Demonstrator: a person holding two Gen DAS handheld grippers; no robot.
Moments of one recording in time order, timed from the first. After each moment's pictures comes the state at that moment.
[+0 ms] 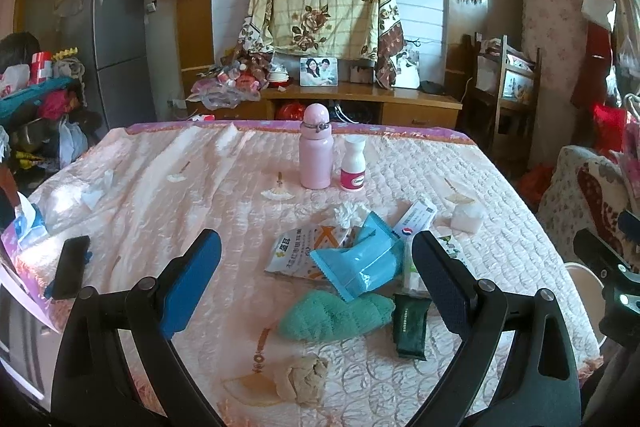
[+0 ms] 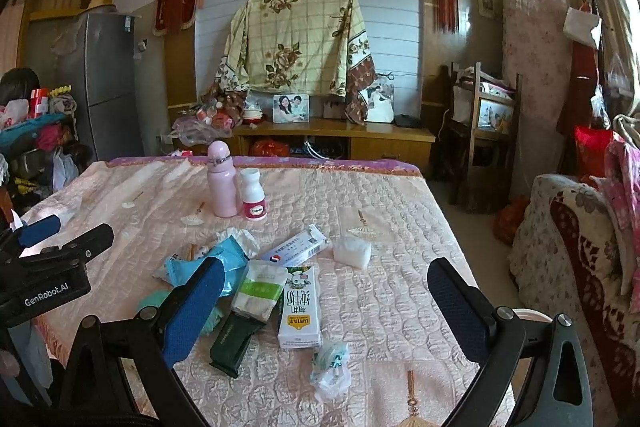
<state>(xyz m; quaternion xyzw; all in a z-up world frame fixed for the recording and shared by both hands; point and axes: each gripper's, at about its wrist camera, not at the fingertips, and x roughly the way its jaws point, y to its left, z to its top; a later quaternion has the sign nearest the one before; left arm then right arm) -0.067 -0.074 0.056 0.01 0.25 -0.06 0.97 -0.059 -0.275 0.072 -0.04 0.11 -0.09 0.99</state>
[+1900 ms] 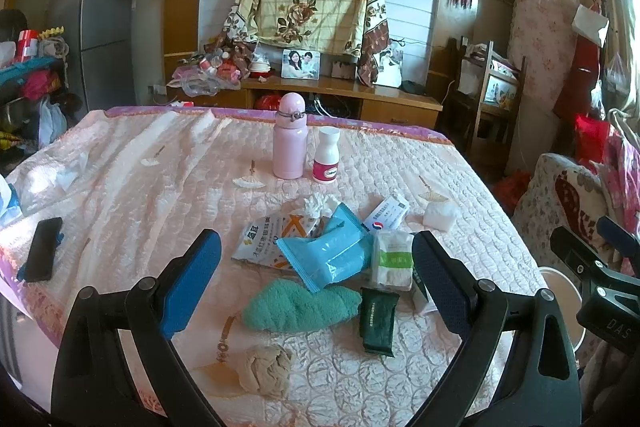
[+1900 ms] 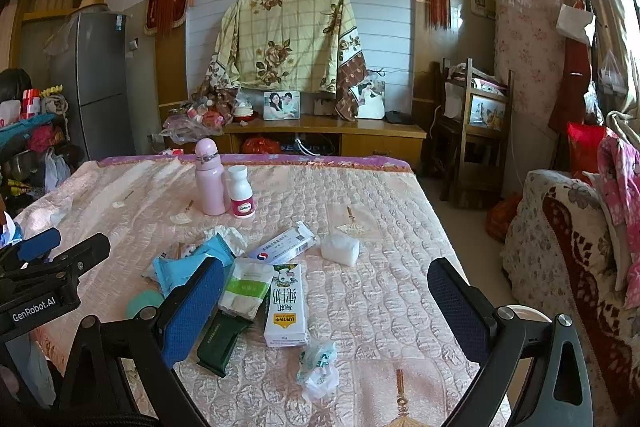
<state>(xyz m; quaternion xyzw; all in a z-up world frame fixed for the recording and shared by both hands) -0.075 -0.090 0.053 -0.02 0.26 -0.09 0.96 -0.107 -0.274 0.112 -0.02 0.15 -0.07 0.99</state>
